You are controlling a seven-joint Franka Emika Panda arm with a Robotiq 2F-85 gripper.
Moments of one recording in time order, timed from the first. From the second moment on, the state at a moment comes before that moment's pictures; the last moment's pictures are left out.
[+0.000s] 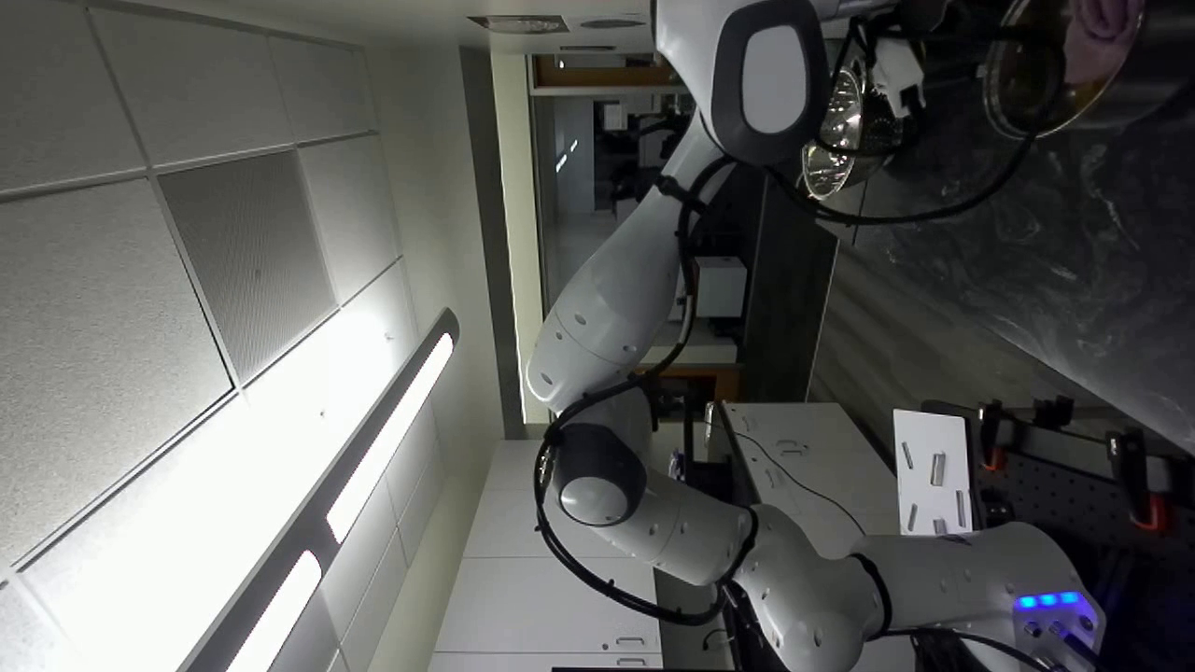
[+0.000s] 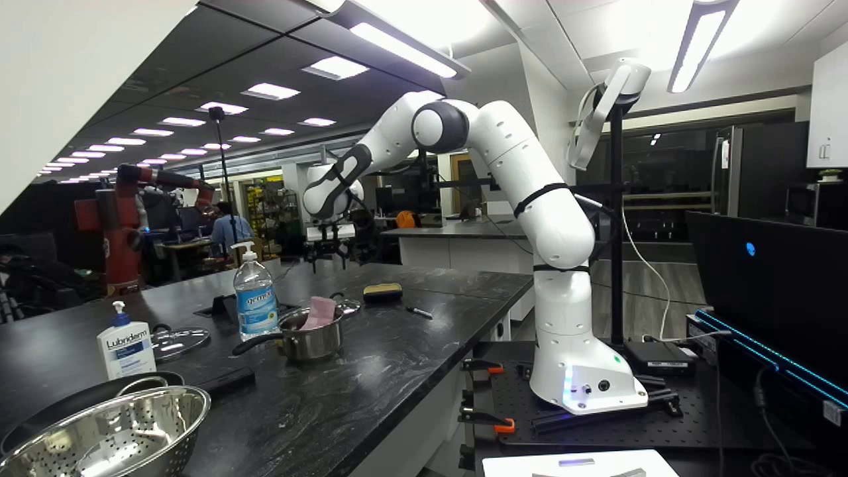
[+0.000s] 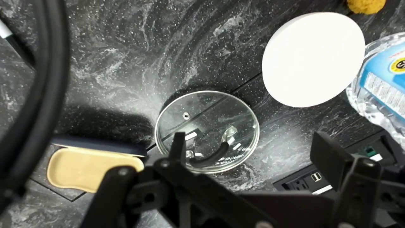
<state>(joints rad) -0.21 0.49 -0.30 -1.65 0.01 2.34 0.65</state>
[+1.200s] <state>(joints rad) -0.30 0.86 -0.32 -1.16 0.06 2.10 1.14</state>
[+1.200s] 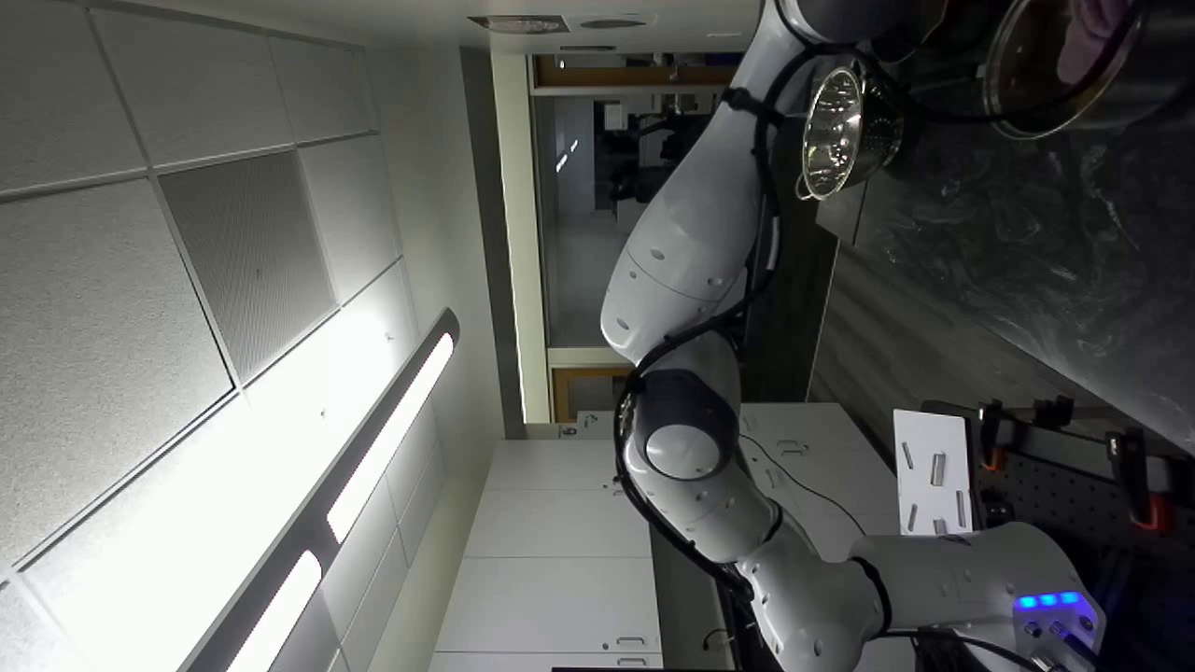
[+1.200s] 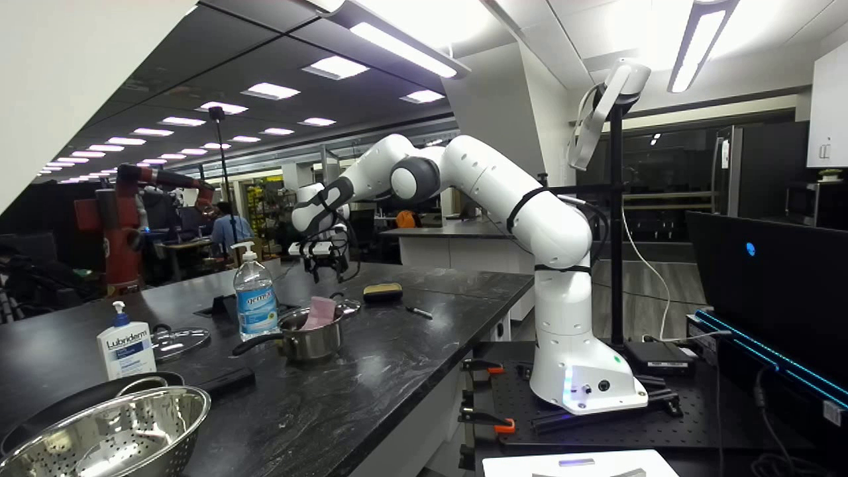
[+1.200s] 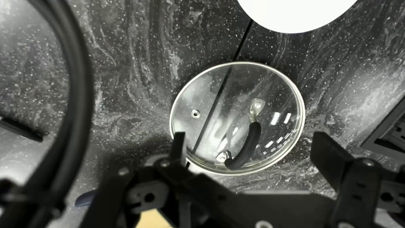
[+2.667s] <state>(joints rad) -0.41 1.09 -0.31 -0.87 0.06 1.99 1.26</state>
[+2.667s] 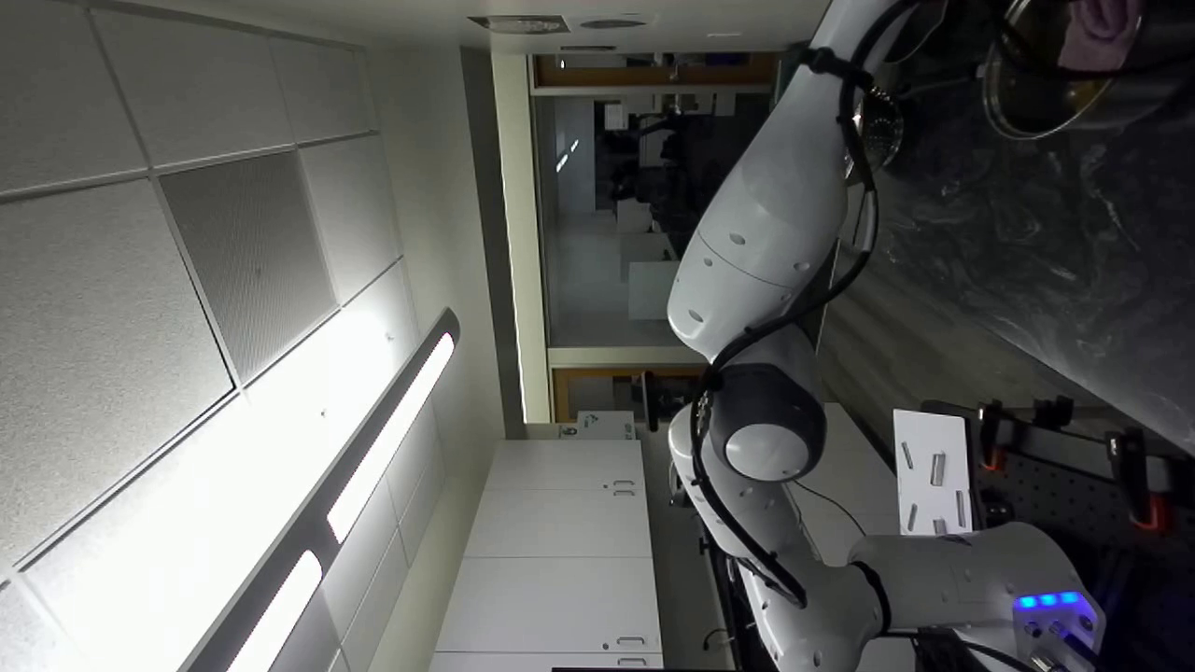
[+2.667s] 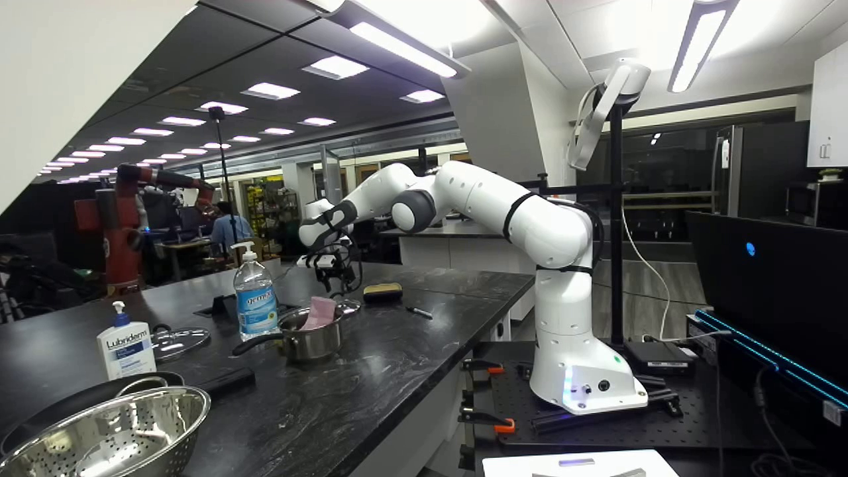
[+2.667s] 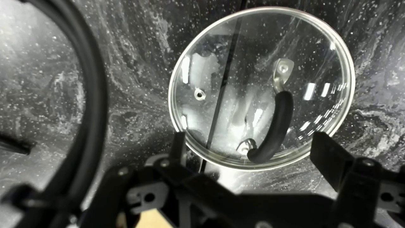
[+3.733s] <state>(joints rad) -0.41 1.13 -0.31 -0.81 0.06 1.99 1.24</state>
